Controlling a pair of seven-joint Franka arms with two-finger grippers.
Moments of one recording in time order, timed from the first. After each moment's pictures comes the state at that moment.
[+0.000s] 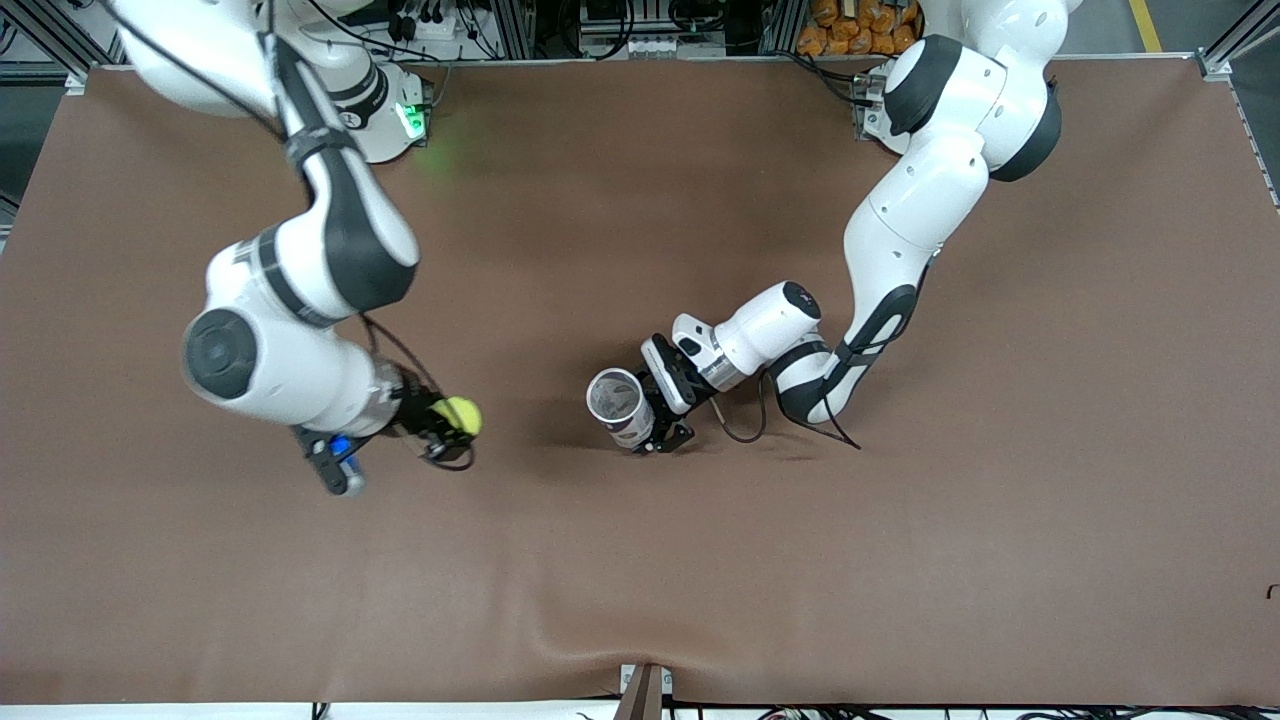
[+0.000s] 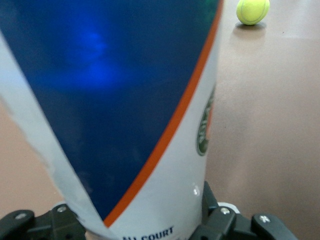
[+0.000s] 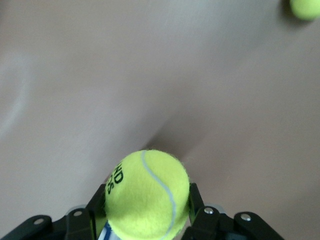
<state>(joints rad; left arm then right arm) -0.30 1.14 -0.33 -1.51 0.94 3.55 -0.15 0.34 0.56 0.04 -1.30 0.22 1.86 1.22</state>
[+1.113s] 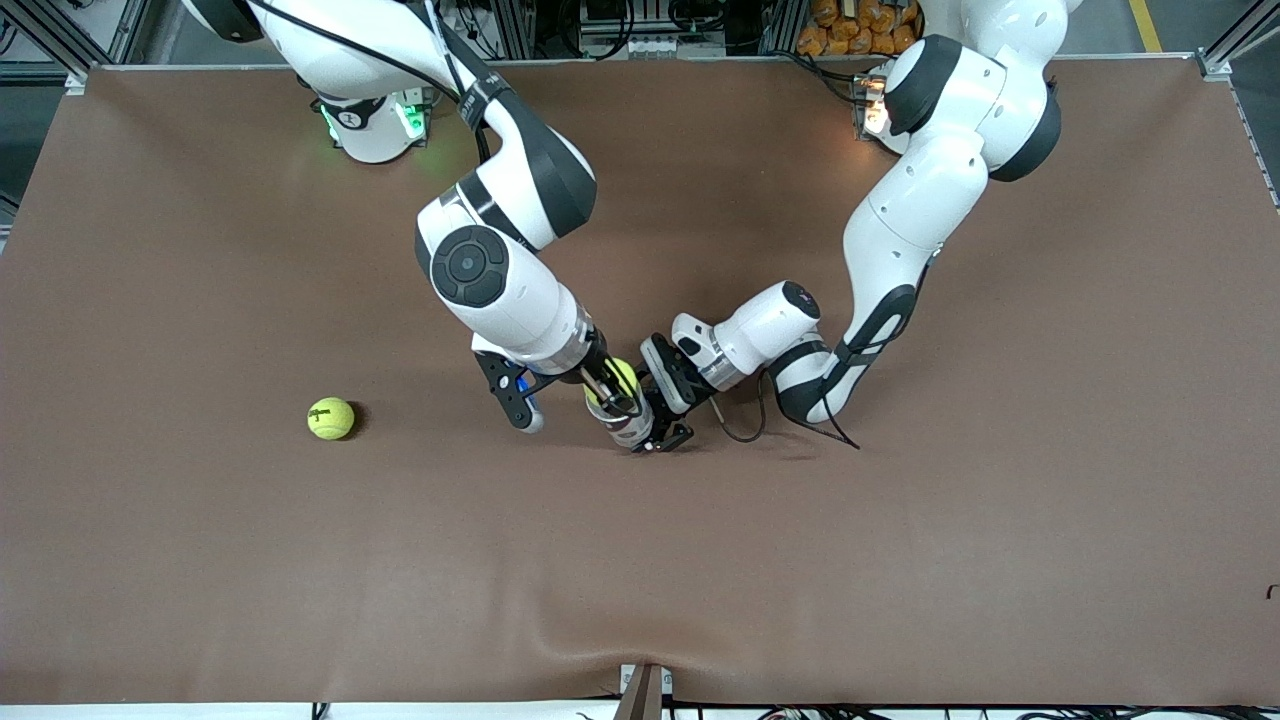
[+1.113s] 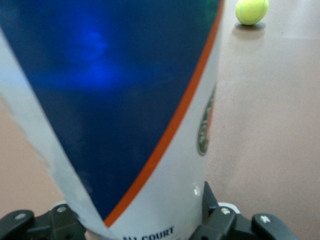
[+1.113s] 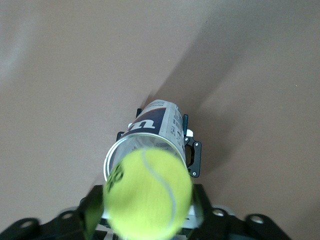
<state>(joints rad) -0.30 1.14 -0.33 -1.51 0.94 3.55 -0.15 0.58 0.64 0.04 -1.25 0.23 2.03 1.53</state>
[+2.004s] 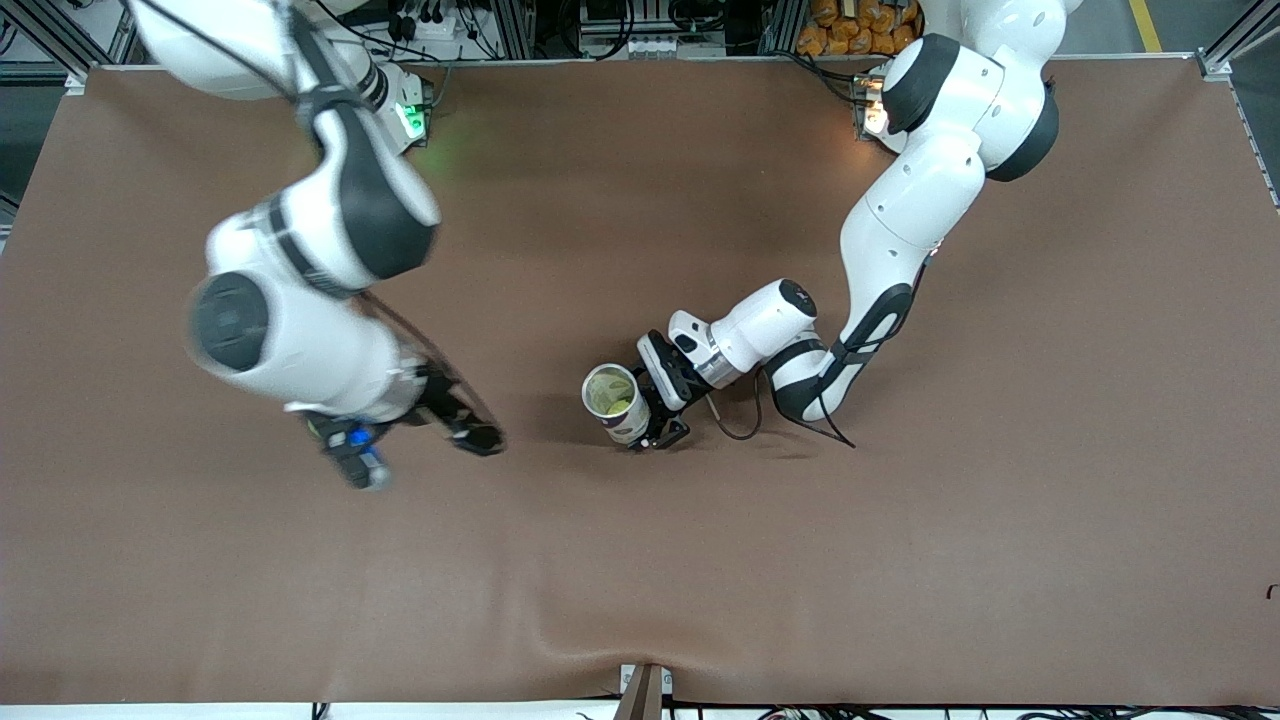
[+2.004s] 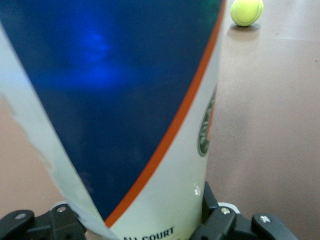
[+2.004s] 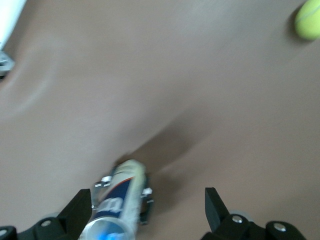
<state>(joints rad) -0.31 1.15 -0.34 -1.51 0.94 3.55 -0.15 0.30 0.59 0.01 -1.13 0.23 1.67 1.01</state>
